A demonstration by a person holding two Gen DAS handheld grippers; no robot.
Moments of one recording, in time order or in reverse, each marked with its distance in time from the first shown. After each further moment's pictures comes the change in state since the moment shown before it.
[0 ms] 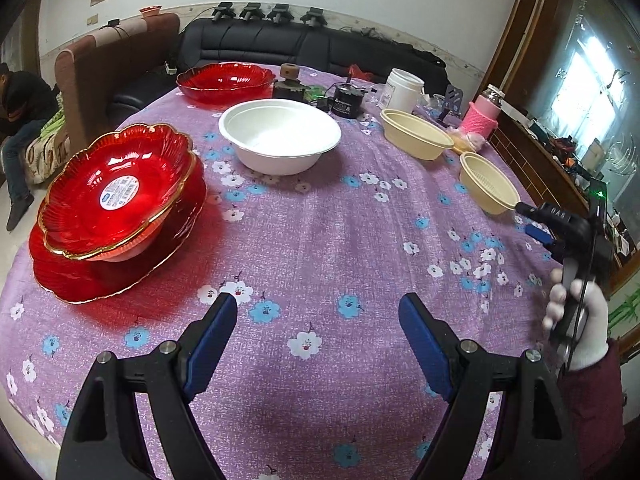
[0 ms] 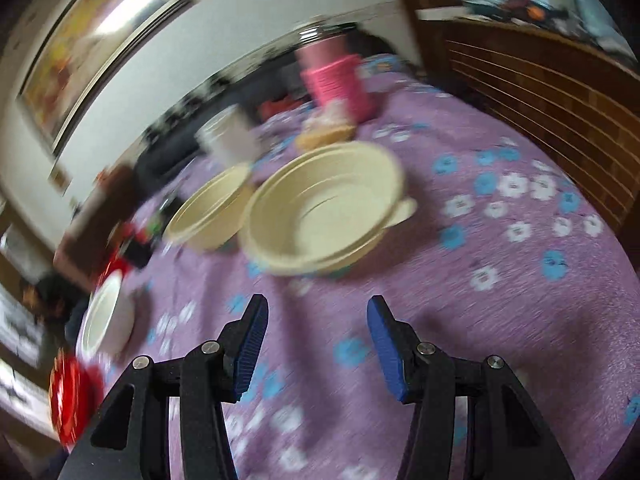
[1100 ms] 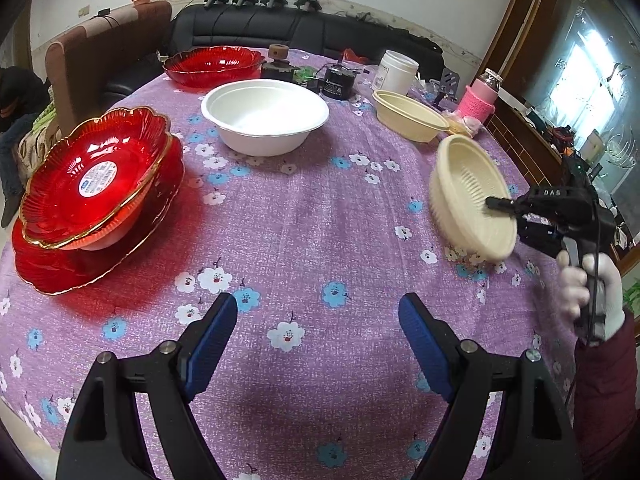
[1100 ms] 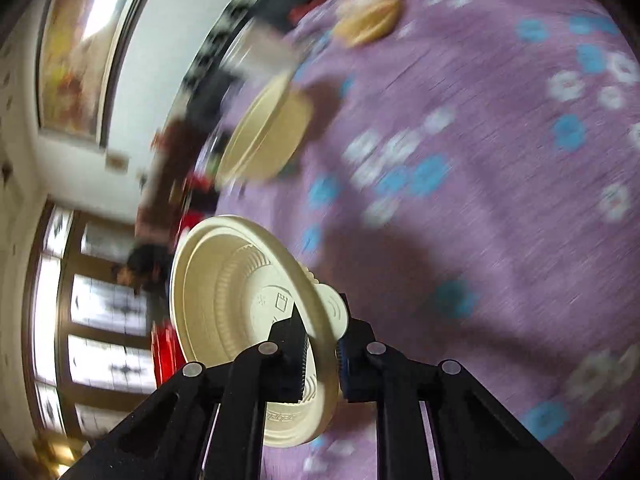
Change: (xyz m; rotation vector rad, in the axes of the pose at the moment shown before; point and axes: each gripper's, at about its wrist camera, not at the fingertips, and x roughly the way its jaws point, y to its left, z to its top) left arm 0.013 -0.012 -0.004 0.010 0.058 -0.021; right arm 0.052 0.022 -0.008 0.097 0.464 0.376
